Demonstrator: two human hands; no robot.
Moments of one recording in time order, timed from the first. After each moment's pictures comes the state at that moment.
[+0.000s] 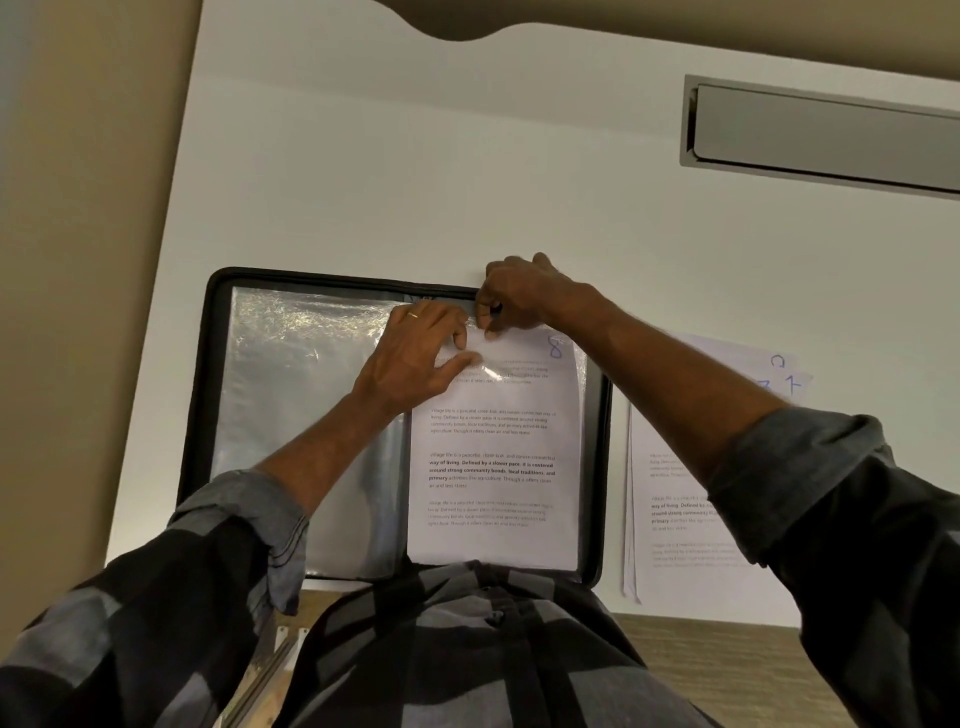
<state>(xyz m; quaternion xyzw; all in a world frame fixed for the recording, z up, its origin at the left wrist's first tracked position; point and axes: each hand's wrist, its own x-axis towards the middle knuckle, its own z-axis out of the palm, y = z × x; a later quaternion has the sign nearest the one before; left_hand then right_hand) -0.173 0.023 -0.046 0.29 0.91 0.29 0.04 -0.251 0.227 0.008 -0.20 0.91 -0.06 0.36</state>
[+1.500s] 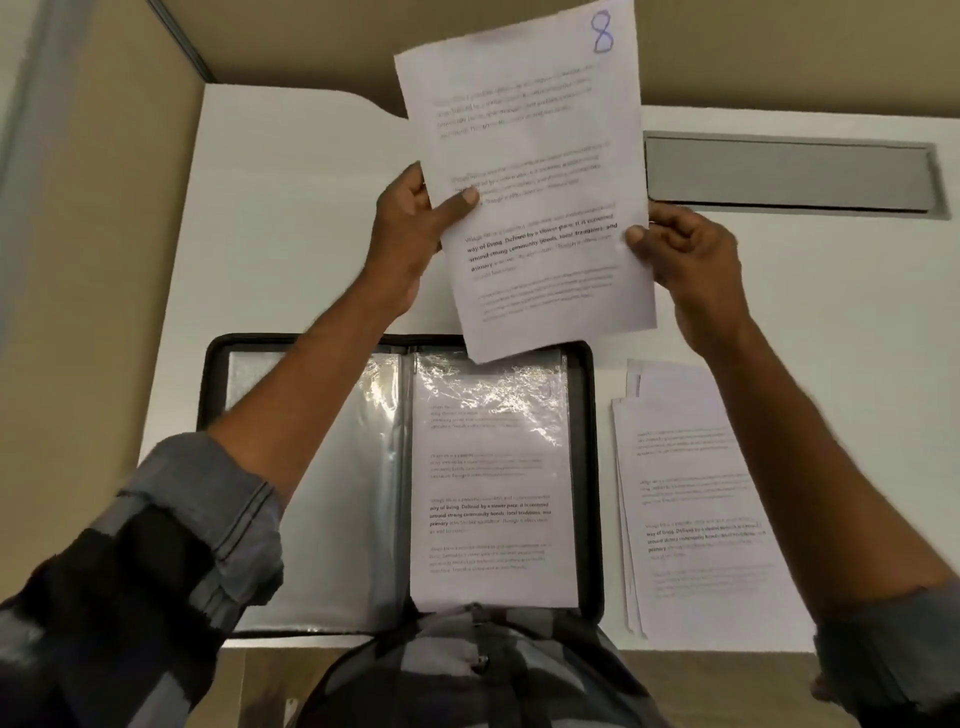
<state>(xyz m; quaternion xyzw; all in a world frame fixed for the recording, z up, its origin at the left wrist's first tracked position) -0.297 0.098 0.097 -0.04 0.64 0.75 0.16 -0.205 0.375 0.100 0.16 0.75 -0.65 -0.03</state>
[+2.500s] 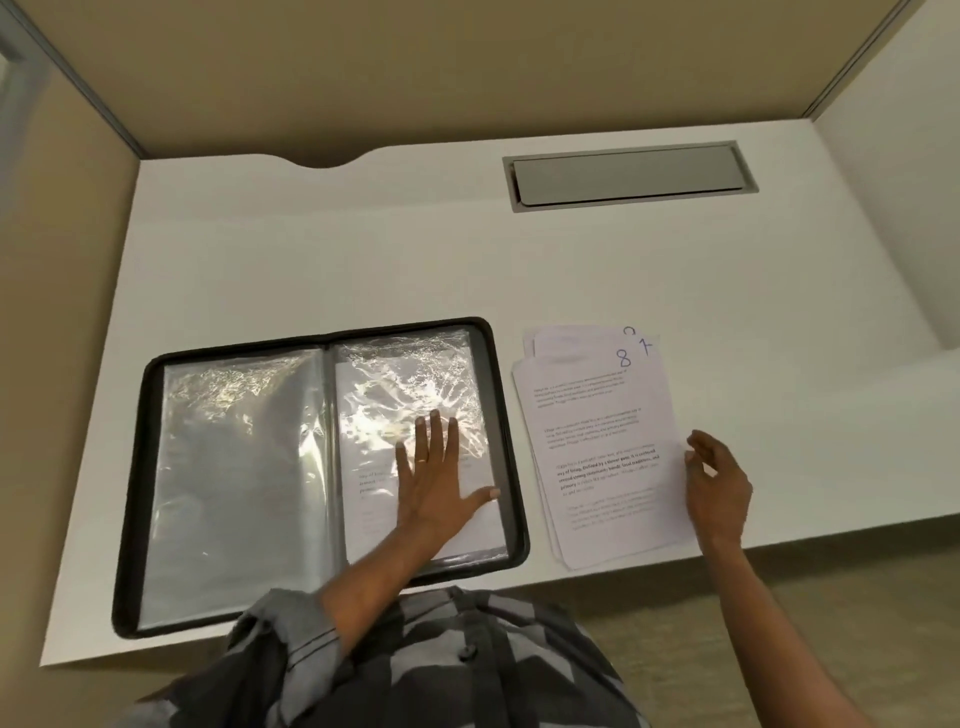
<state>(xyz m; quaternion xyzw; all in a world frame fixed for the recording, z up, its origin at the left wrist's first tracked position) 0.016 0.137 -0.038 0.20 0.94 0.09 0.25 0.150 0.460 -0.003 0.47 0.78 -0.40 -0.10</state>
